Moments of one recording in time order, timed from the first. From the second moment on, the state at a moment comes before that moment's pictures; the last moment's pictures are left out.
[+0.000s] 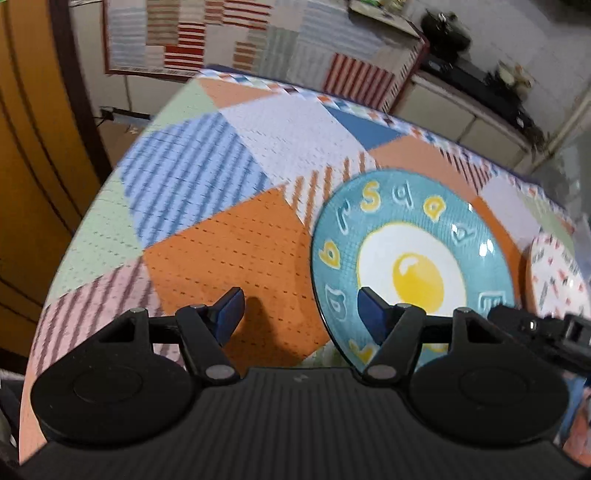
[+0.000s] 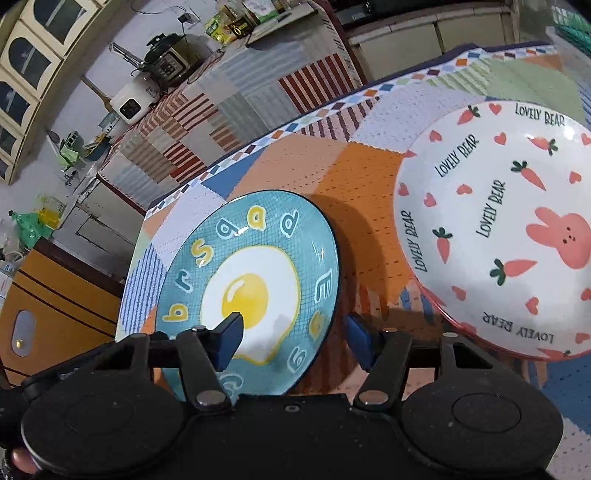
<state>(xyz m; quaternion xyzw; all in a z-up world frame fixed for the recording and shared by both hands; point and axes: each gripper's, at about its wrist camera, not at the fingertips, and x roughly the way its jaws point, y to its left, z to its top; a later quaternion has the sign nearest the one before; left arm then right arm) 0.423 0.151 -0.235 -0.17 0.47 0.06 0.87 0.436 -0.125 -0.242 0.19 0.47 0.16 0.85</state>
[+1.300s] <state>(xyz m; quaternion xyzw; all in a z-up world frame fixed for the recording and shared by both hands) 0.309 0.133 -0.112 -0.14 0.45 -0.02 0.88 0.360 -0.145 -0.150 0.13 0.42 0.28 0.85</state>
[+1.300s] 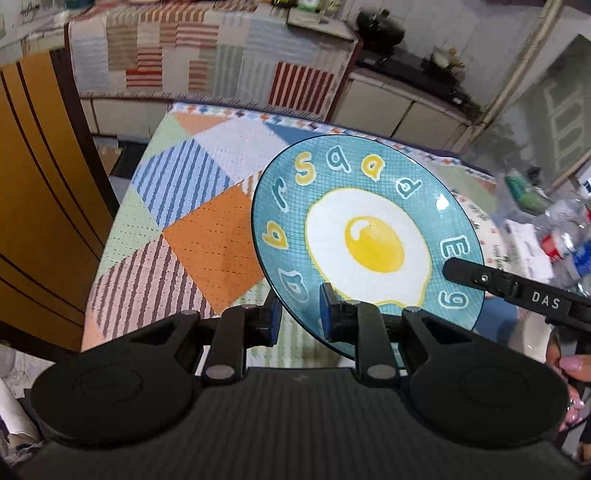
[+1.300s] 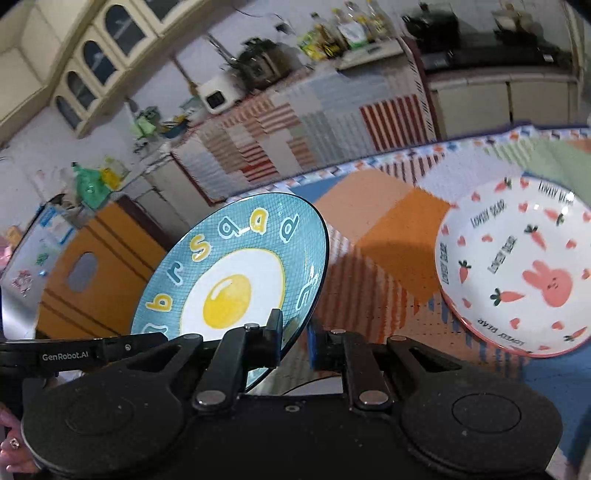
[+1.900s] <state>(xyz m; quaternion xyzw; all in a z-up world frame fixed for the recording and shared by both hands) 0.210 0.058 -0.050 -0.10 0.47 -0.08 0.88 0.256 -0.213 -0.086 0.11 0.42 0.27 0.86</state>
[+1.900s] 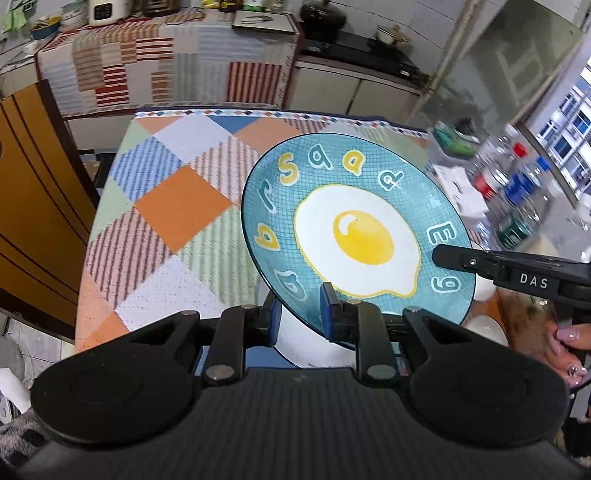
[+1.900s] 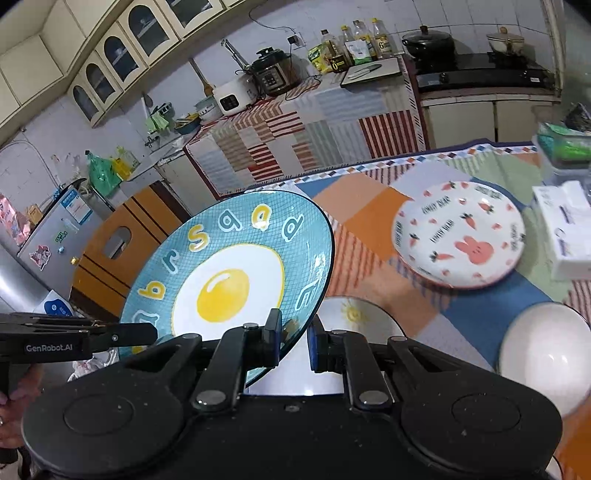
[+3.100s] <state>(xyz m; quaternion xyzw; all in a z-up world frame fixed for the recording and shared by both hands) 0.237 0.023 -0.190 -0.11 0.57 -0.09 0.81 0.266 -0.240 -0.202 0.08 0.52 0.24 0.82</state>
